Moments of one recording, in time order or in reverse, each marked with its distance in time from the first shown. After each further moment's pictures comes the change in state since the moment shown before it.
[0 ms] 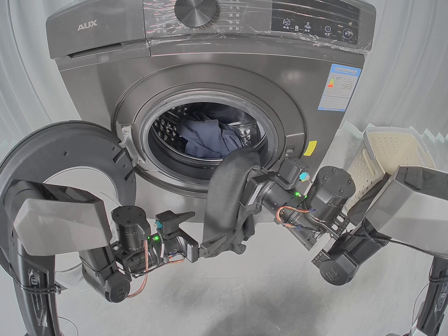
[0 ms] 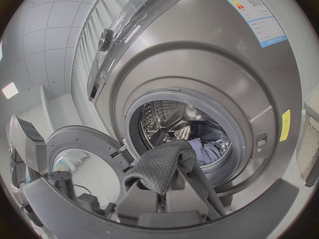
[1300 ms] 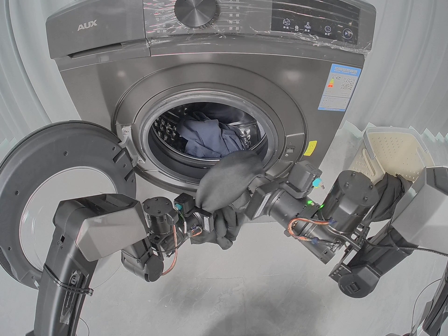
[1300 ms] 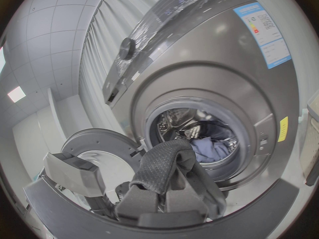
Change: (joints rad) left arm 0.024 0.310 -0.492 0.003 0.174 -0.051; right arm 0.071 -0.132 0.137 0.001 -0.002 0.003
